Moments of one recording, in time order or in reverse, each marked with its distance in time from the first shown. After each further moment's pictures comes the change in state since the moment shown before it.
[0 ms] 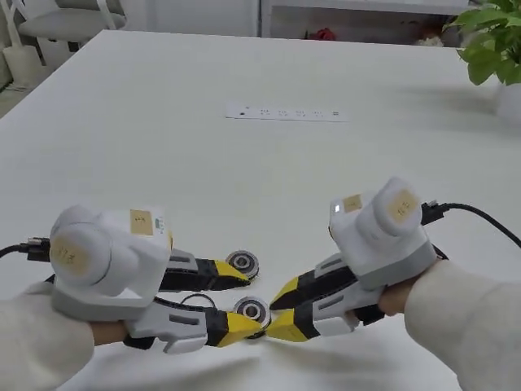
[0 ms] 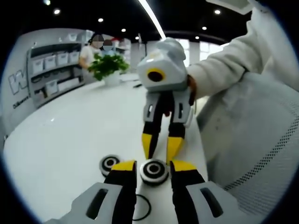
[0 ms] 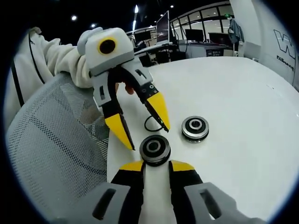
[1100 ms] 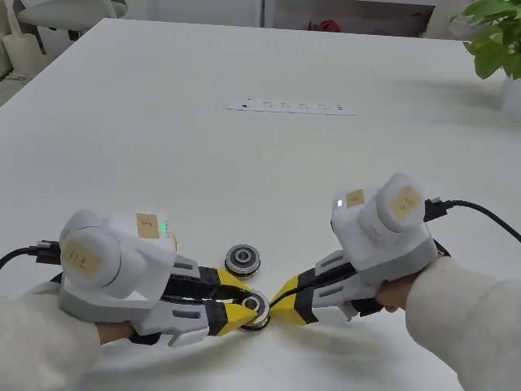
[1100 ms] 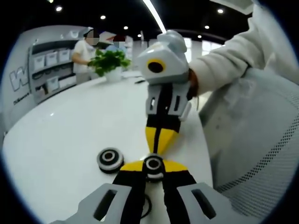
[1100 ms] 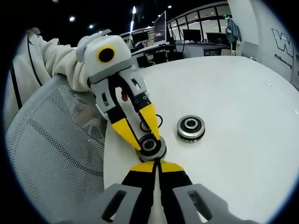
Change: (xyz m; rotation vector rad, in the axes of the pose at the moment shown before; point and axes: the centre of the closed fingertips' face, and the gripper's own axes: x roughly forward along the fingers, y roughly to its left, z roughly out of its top) left arm 0.007 0.003 -0.014 -0.018 0.009 0.003; right arm 0.002 -0.009 0.000 0.064 -0.006 -0.015
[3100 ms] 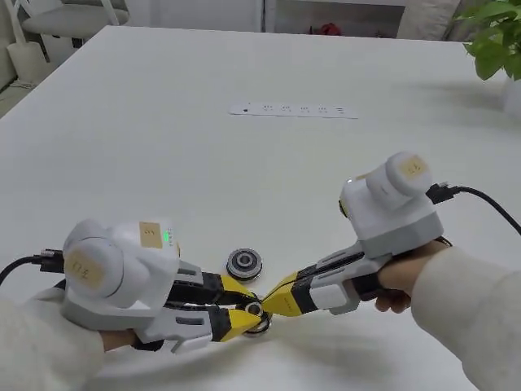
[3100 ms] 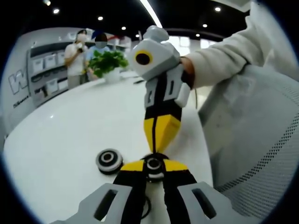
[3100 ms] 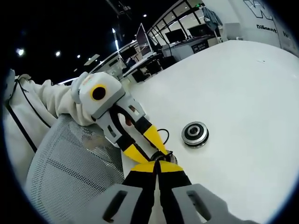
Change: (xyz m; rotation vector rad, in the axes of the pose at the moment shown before) left arm 0.000 -0.004 0.003 0.022 0.003 0.001; right arm -0.012 0.016 0.025 0.239 -0.098 0.094
